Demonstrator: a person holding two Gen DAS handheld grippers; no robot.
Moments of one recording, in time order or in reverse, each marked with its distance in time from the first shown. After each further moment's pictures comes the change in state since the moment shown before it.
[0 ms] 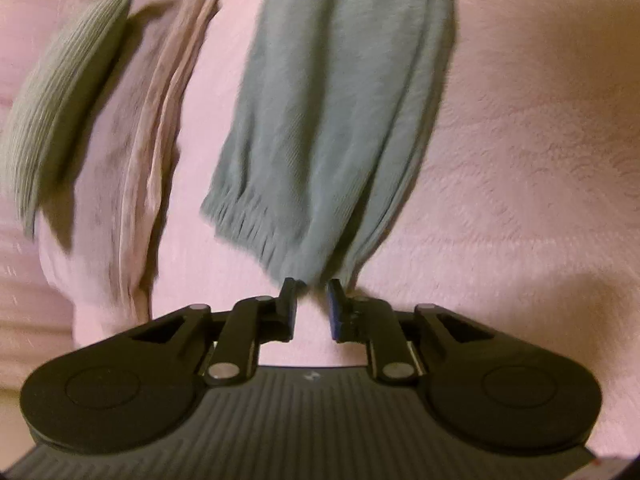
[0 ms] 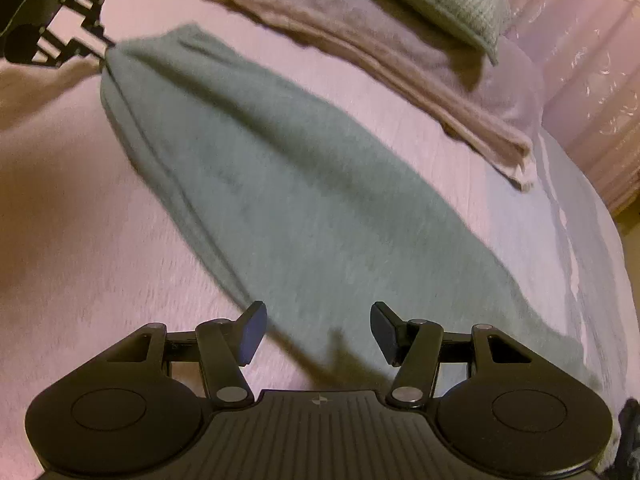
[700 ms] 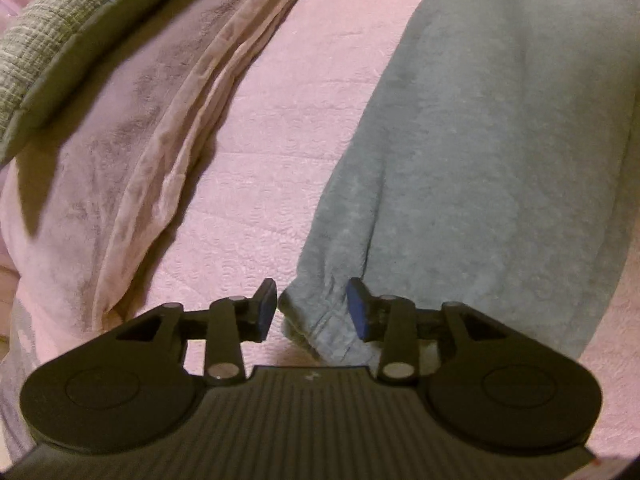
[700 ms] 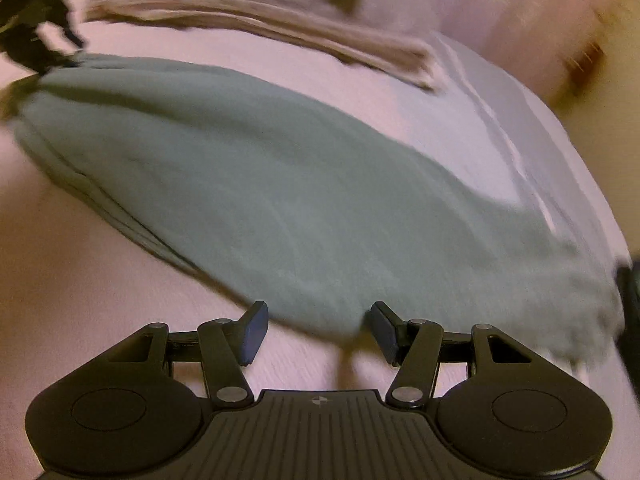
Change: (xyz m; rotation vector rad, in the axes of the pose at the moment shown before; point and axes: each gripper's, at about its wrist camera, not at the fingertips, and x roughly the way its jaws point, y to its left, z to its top) left arm 0.086 0.103 0.051 -0.270 -0.027 -0.072; right arm -0.019 -0.020 -0.065 0.420 0.137 -0.193
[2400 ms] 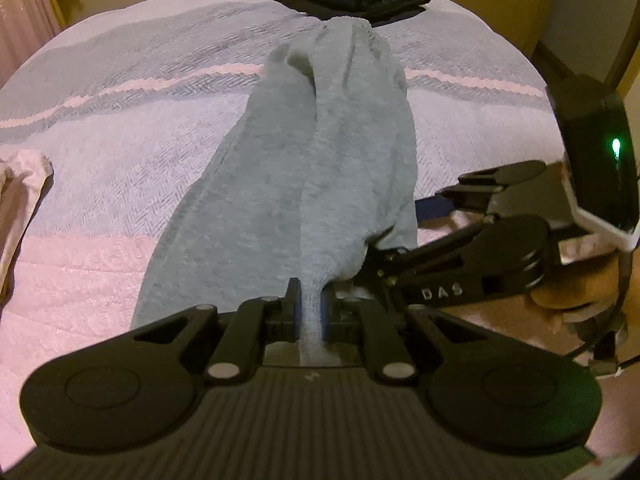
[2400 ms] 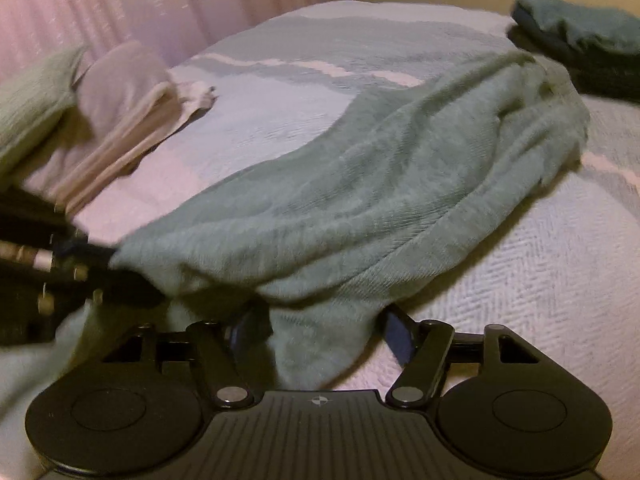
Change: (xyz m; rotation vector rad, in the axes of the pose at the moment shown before) left arm -0.003 -0.181 0.317 0.171 -0.265 -0.636; right arm 0.058 -0.109 -0.003 0.874 -0.098 0.016
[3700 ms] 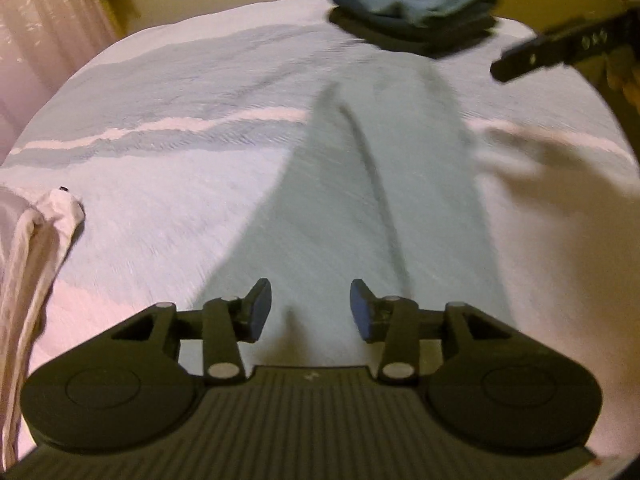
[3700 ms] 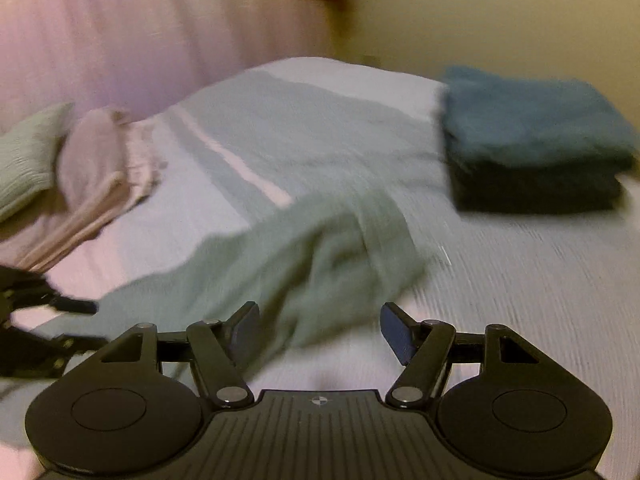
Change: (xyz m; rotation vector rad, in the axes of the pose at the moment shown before) left arm 0.058 -0.005 0.094 -0.068 -0.019 0.218; right arm -0.062 -0.183 0.180 -0.256 -0.034 0.127
